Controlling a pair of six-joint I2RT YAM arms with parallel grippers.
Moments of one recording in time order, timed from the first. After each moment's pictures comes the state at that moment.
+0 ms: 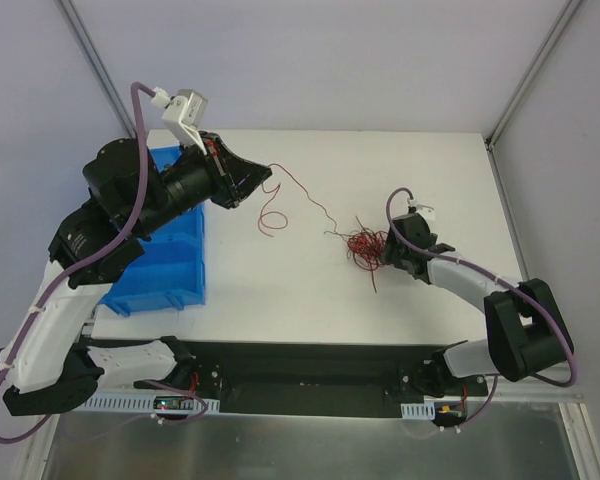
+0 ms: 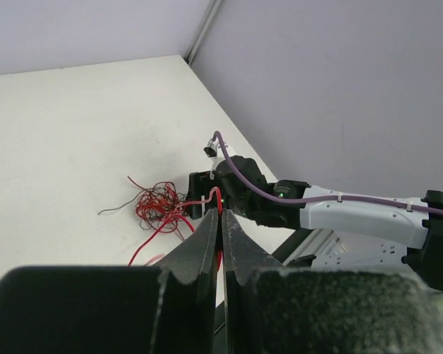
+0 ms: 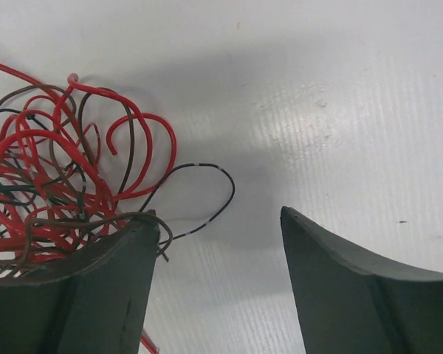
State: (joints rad) left arm -0.78 1.08 1.74 -0.70 0.05 -0.52; right arm 0.39 1.39 0.66 -0.23 0.38 0.51
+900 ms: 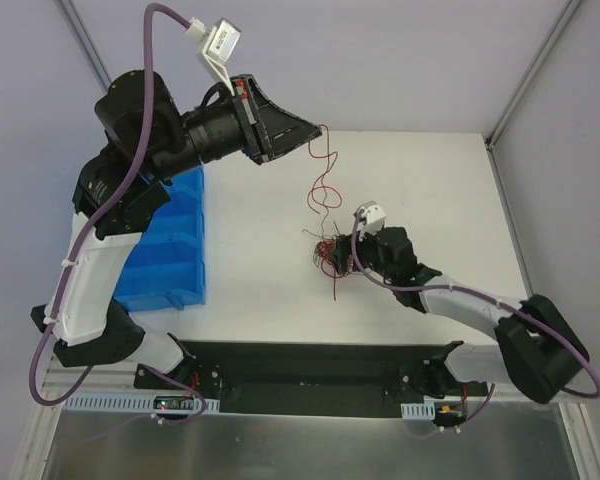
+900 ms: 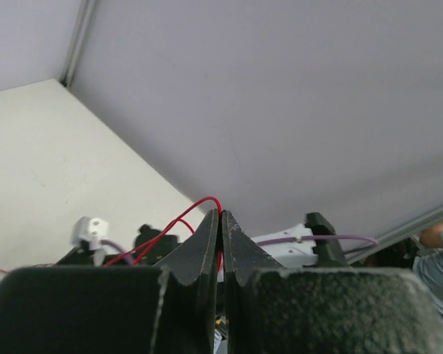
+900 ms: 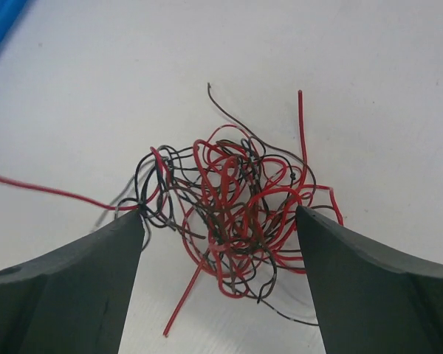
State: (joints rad) left arm -0.78 1.46 2.29 -0.77 0.31 -0.64; right arm 0.65 1.21 0.49 0.34 -0.05 0.20
